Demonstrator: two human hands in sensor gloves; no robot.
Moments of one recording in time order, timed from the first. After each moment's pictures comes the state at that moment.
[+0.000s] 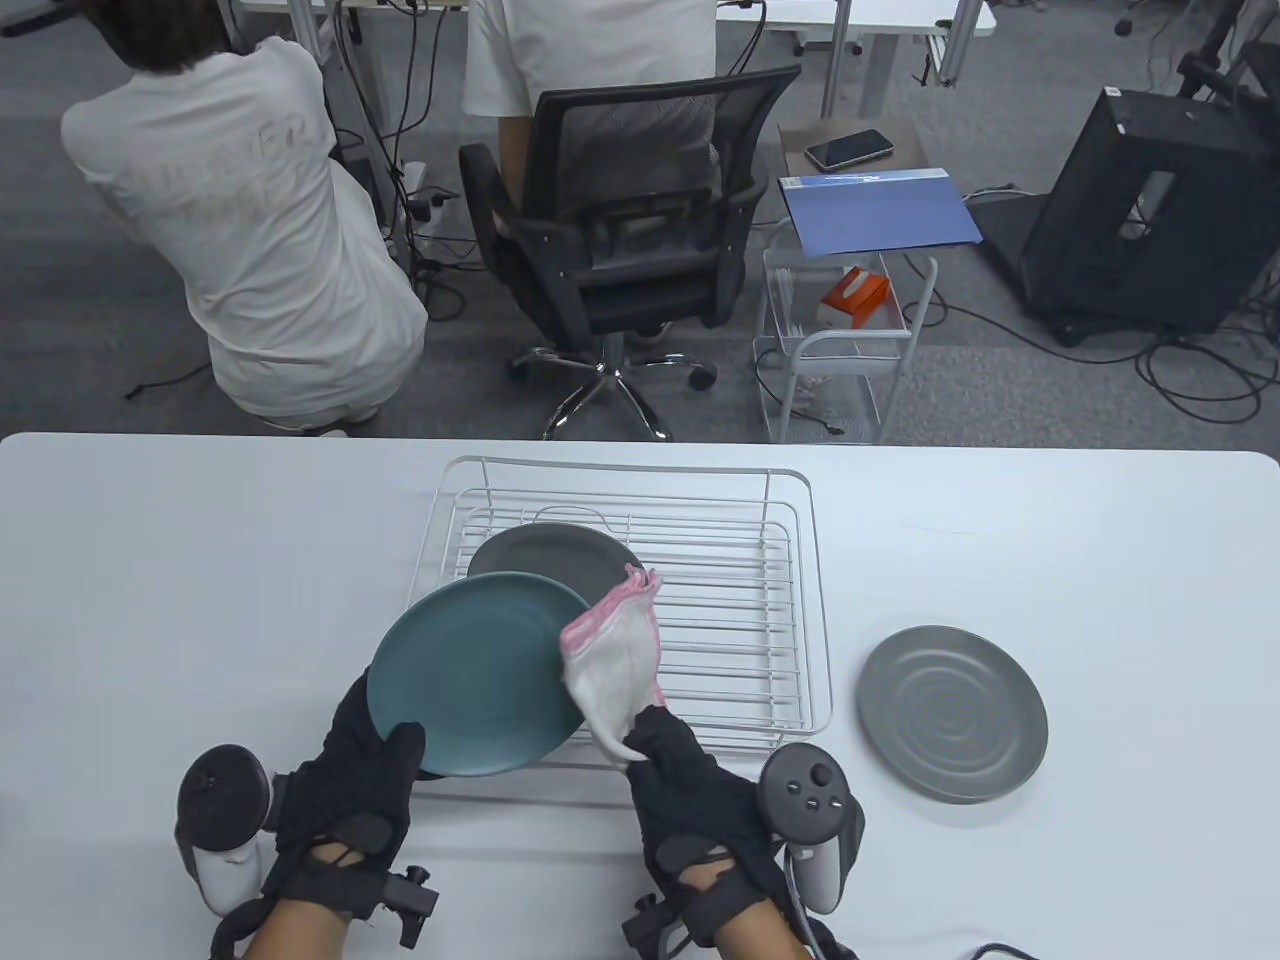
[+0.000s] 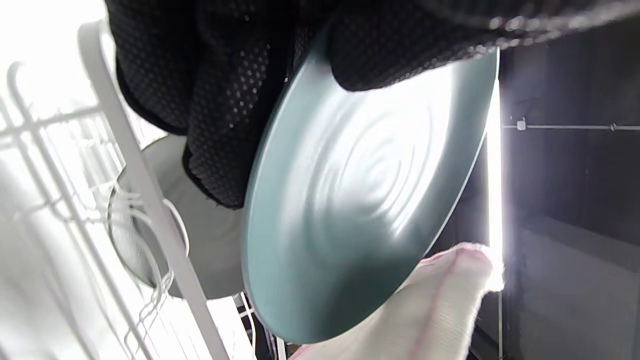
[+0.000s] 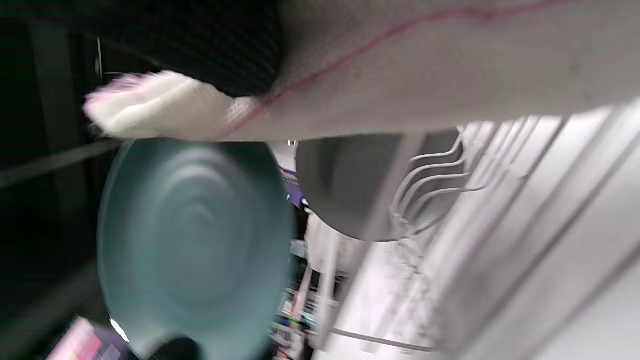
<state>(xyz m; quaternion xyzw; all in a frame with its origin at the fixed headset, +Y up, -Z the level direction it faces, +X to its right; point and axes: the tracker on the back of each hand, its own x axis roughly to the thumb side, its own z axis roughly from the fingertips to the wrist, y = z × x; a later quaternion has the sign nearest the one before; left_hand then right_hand) -0.292 -0.684 -0.274 0.08 -0.09 0.58 0.80 0.064 -0.717 -0.267 0.05 0.00 0.74 0.67</state>
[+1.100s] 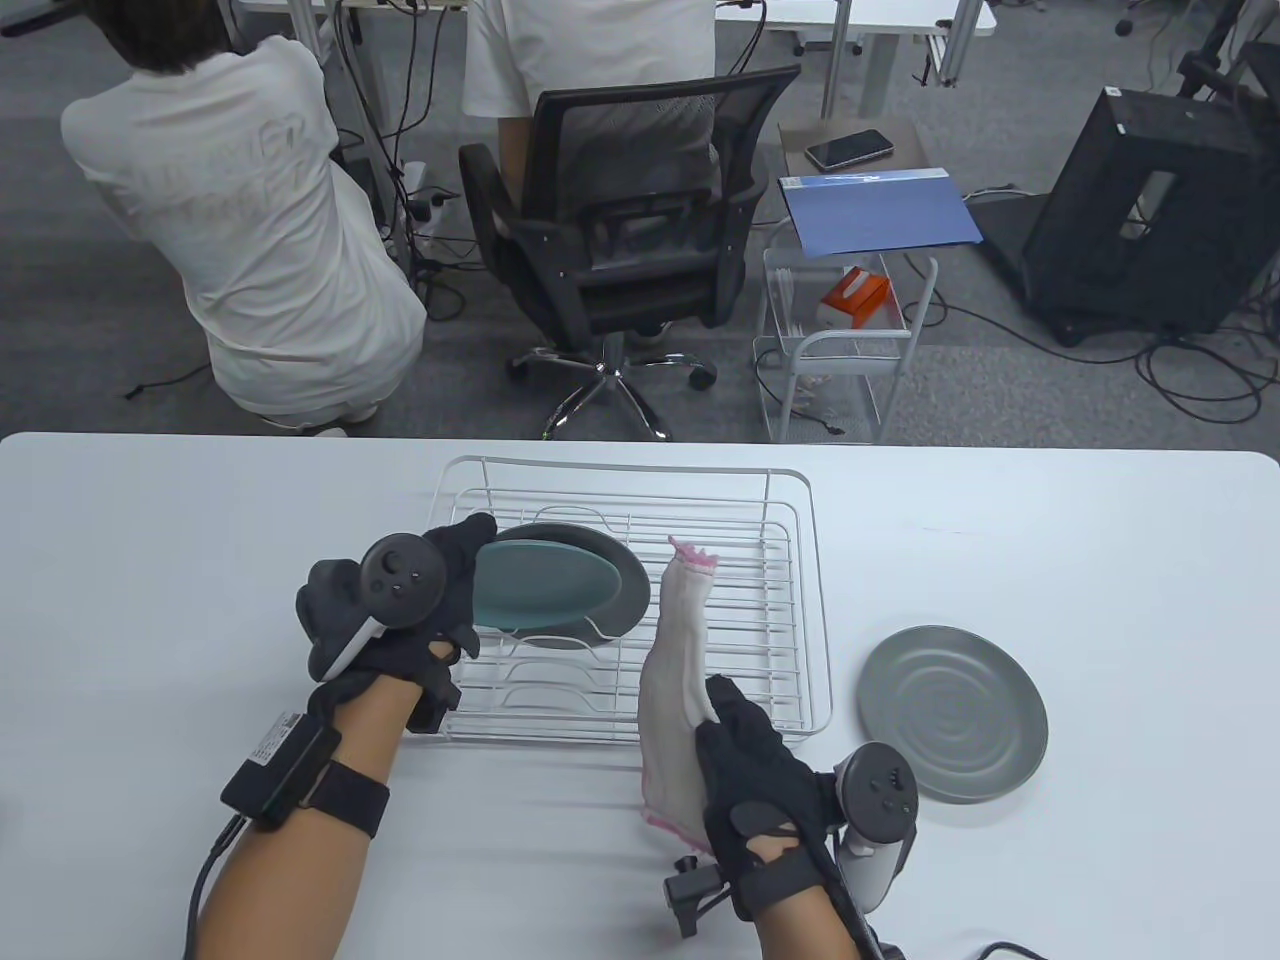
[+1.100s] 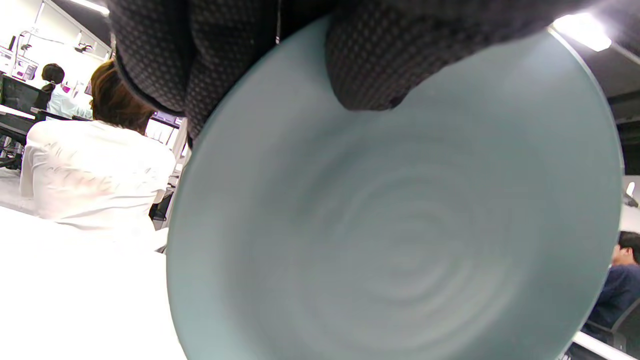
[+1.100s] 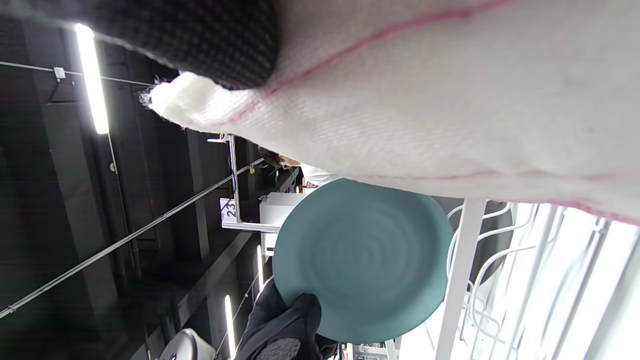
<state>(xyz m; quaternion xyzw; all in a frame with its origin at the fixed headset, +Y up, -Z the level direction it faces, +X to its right) -0.229 -0.630 -0.415 0.11 -0.07 0.15 0.98 0.098 -0.715 -0.271 0.01 -0.05 0.68 0.73</state>
